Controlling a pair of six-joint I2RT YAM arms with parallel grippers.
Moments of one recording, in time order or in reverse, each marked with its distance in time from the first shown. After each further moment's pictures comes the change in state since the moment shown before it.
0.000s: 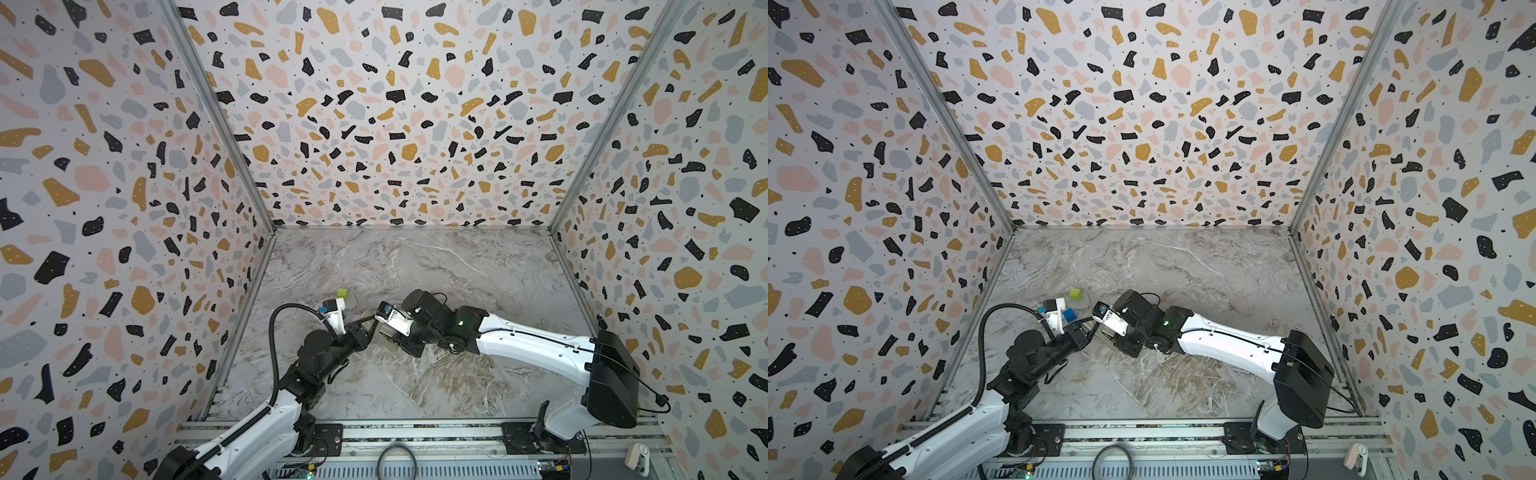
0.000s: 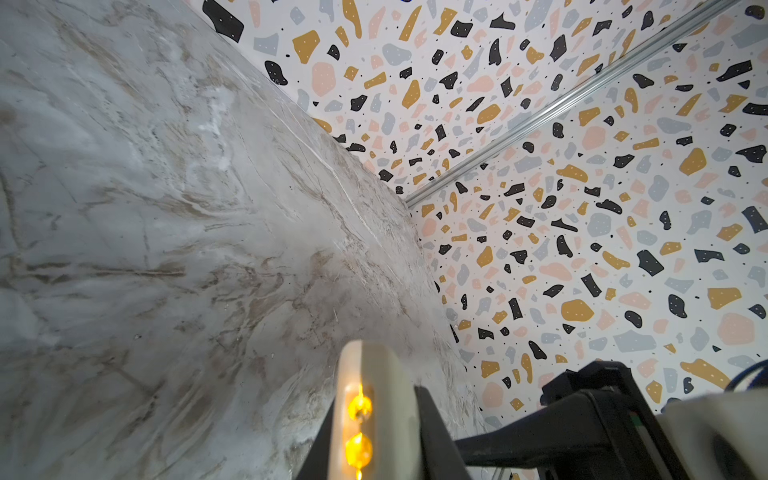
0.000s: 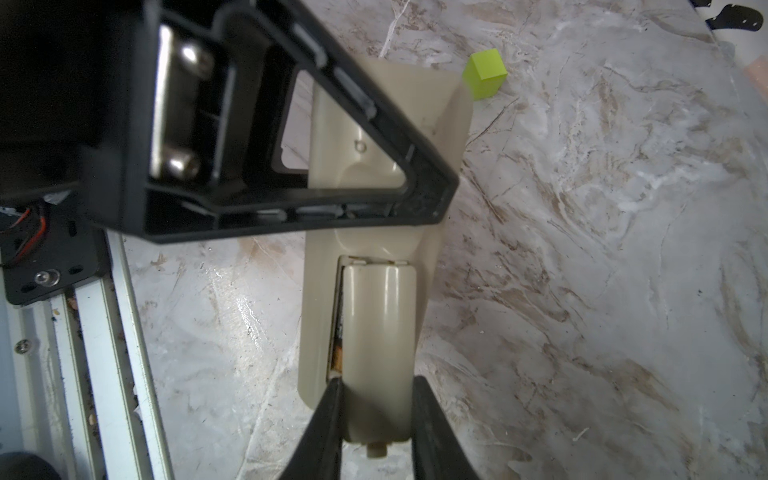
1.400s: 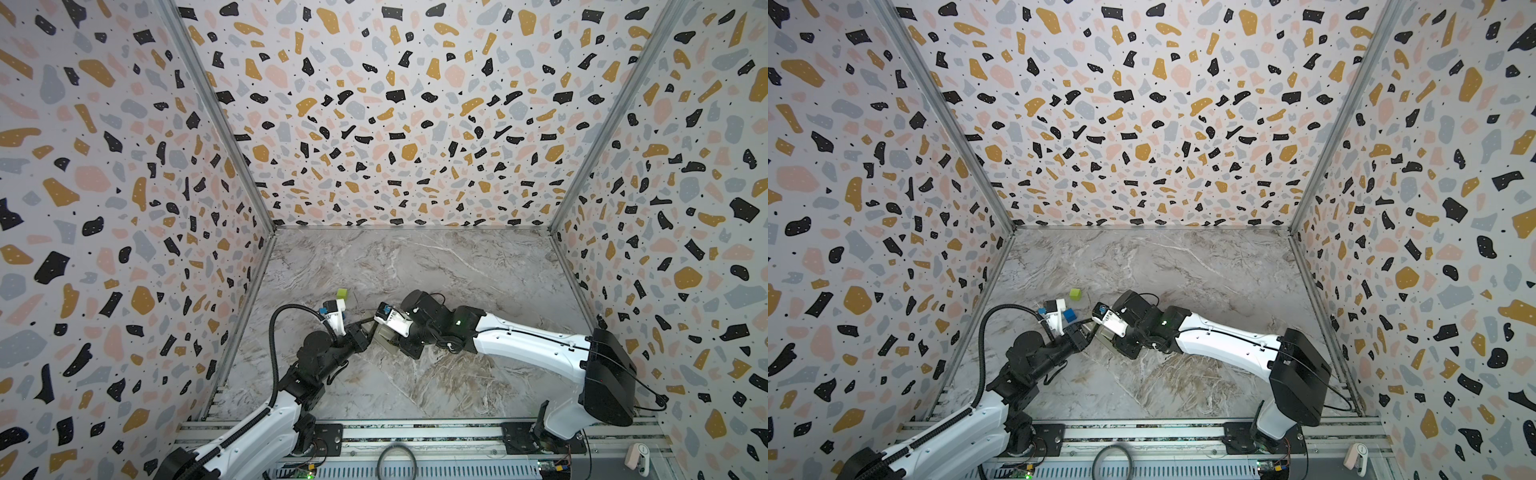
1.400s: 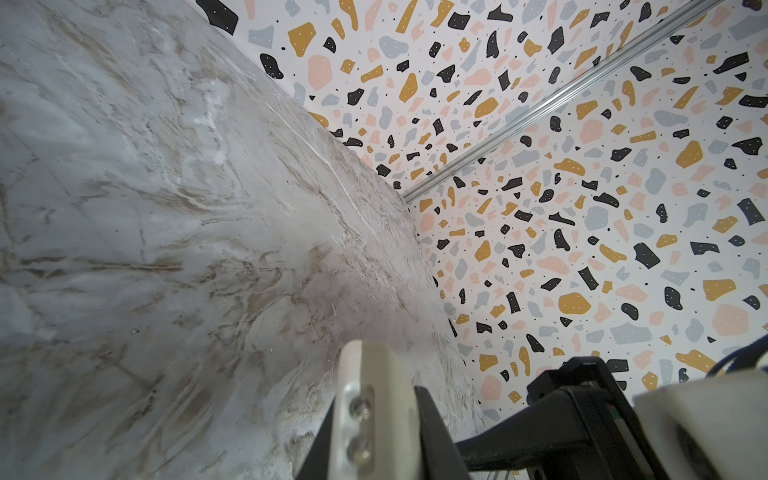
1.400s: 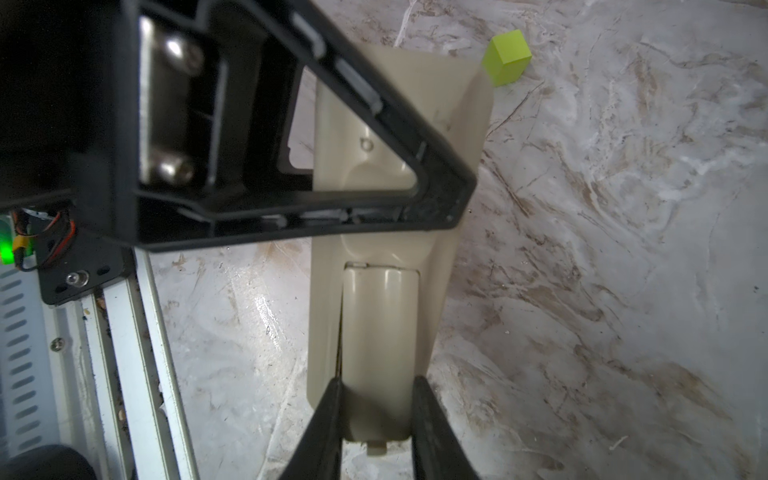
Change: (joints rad) left arm 0.001 -0.008 -0.013 0.001 0.023 -0.007; right arm -0.002 0.022 0.002 0.006 -0.051 0.029
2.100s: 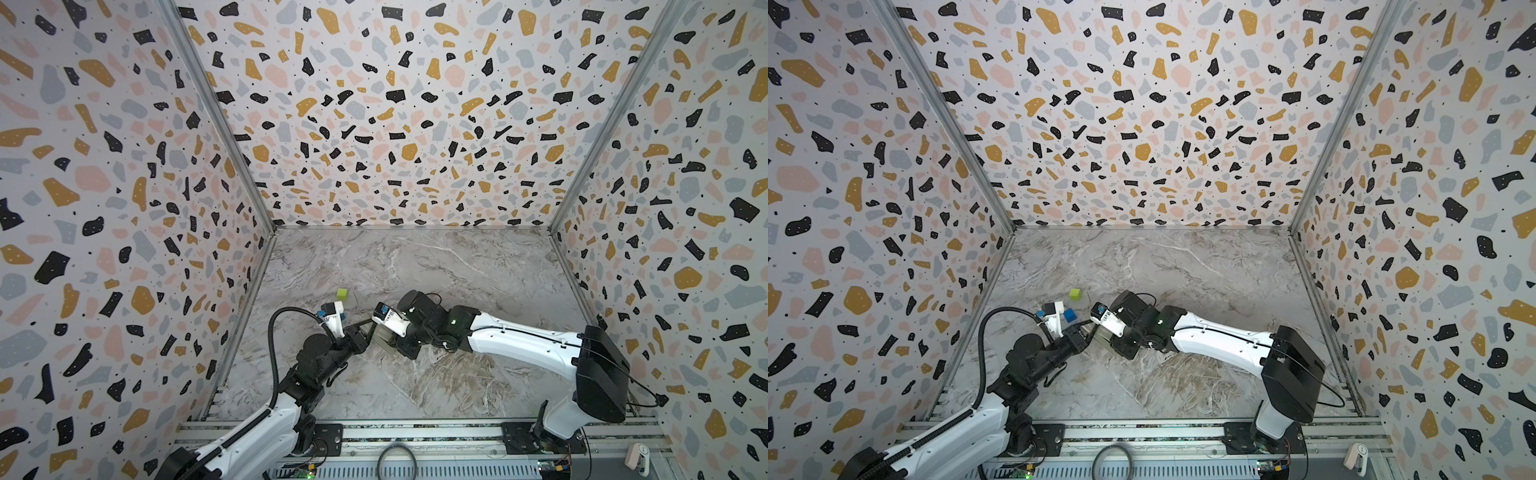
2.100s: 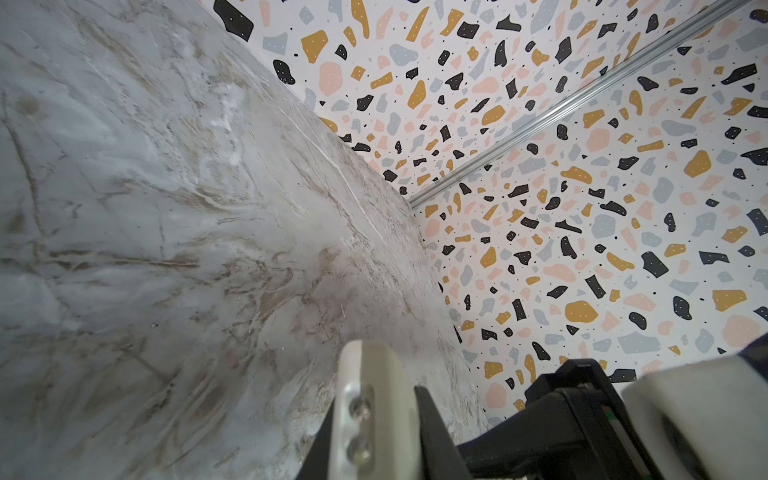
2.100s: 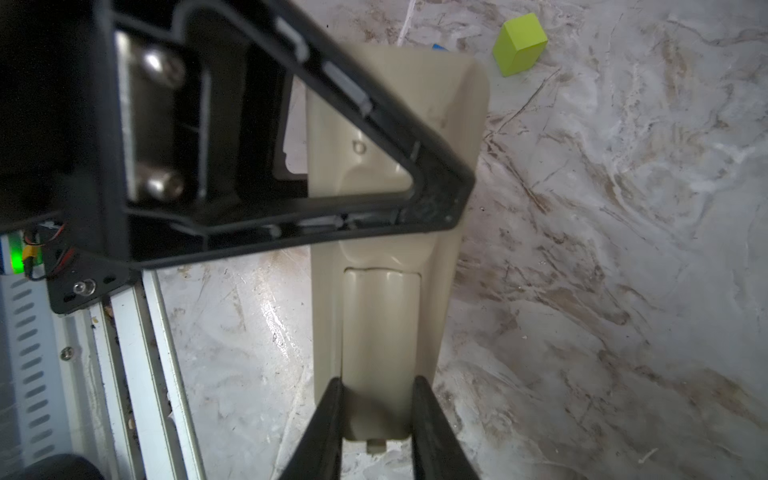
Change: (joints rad) left arm 0.001 -0.004 -0.029 0.028 -0.024 -0.011; right arm 0.000 0.034 0.014 0.008 -0.020 0.027
